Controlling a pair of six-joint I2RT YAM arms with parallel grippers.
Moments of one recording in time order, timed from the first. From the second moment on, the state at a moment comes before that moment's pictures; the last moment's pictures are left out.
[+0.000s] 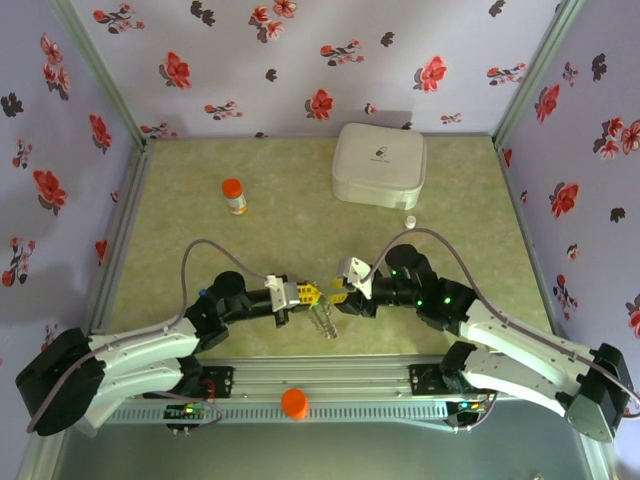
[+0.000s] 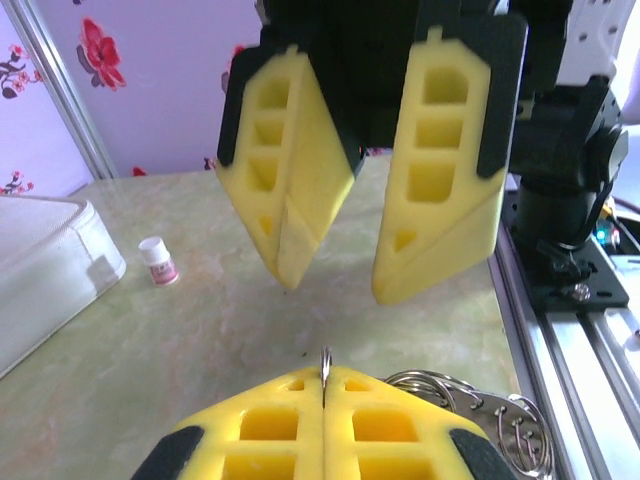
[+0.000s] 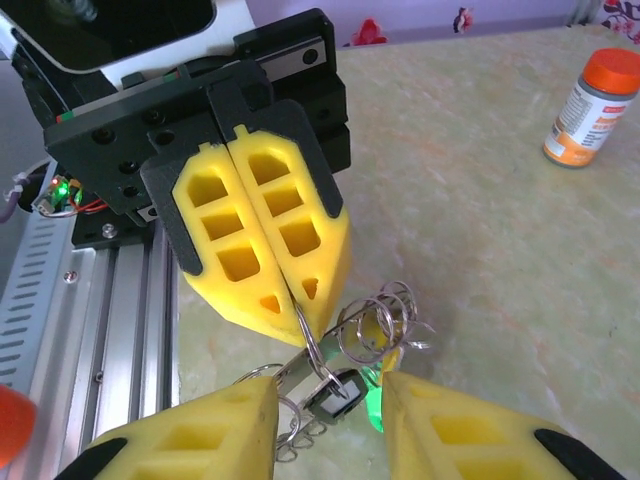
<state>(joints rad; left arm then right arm) -0.93 1.01 0.24 0.67 0.47 0.21 0.89 0.89 0.60 -0.19 -0.45 -0.25</state>
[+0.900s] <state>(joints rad) -0.93 1.07 0.24 0.79 0.54 0.11 0.92 0.91 0.58 -0.13 -0.47 -0.24</state>
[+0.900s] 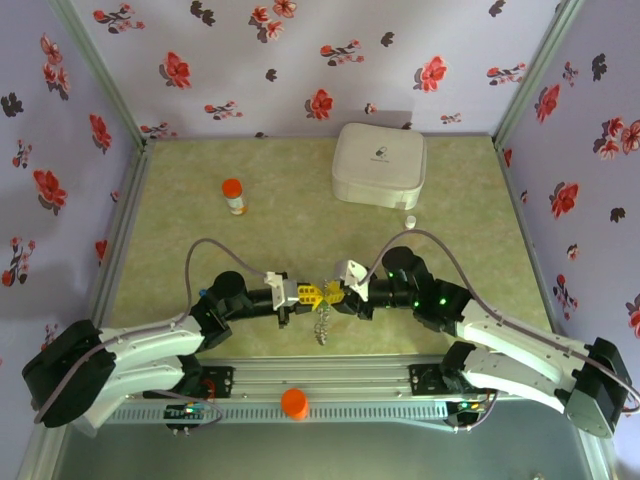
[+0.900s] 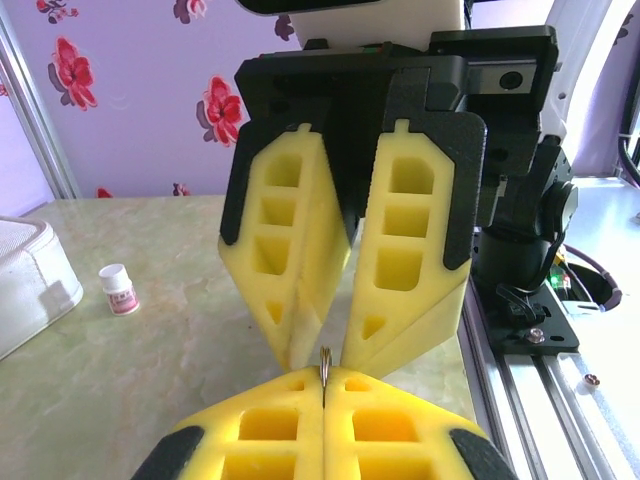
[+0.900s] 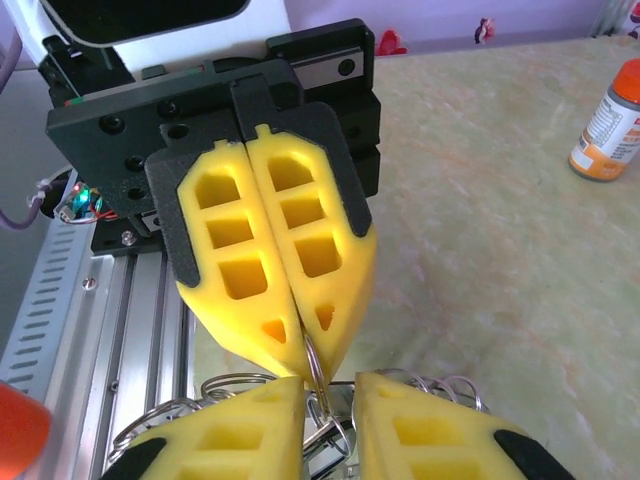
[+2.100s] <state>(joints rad) -0.93 1.06 0.40 0.30 0.54 0.32 0.98 1.09 0.85 -0.57 -0.35 -0.49</state>
